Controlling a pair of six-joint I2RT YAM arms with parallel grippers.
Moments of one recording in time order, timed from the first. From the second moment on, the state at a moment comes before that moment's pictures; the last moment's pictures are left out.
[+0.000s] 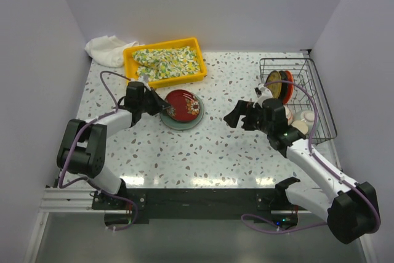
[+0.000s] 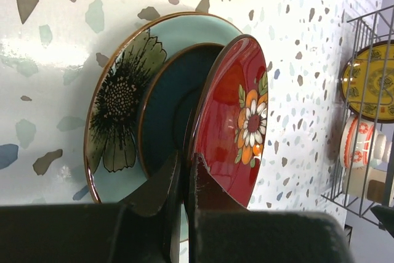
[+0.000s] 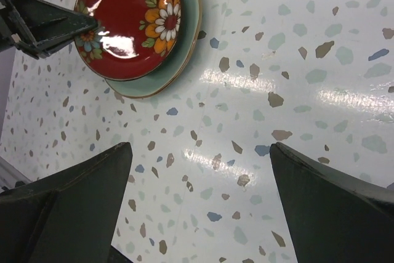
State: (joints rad) left arm -0.21 1.59 0.79 0.17 0.31 -0.76; right arm 0.41 1.01 0.63 -0.11 -0.17 0.56
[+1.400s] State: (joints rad) left arm -0.20 1.47 0.92 -0.18 0.23 -0.47; right arm 0.39 1.03 0.84 -0.34 0.25 0.29
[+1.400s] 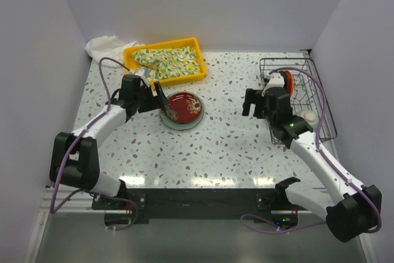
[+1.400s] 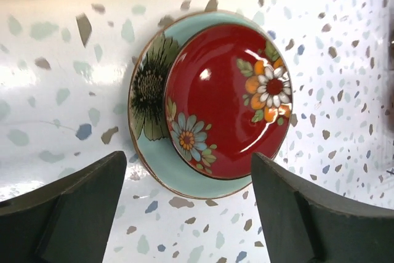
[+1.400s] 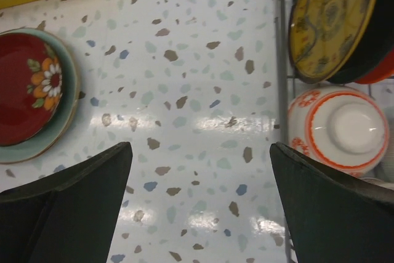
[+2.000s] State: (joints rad) left arm -0.24 0.76 0.69 -0.31 0.09 -0.28; right arm 0.00 1.32 1.05 -0.34 0.39 0.21
